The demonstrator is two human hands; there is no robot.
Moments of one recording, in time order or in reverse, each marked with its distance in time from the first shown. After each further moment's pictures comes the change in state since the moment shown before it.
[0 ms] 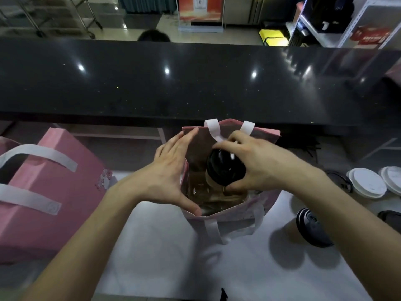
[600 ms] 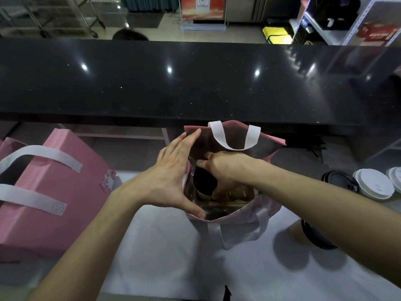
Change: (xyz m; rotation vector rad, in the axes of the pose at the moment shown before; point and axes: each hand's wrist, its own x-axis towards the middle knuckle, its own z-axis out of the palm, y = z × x) left_hand -0.004 -0.001 0.002 -0.002 0.025 -0.029; right_hand 0.081 -0.017 0.066 -0.179 -0.275 -0.117
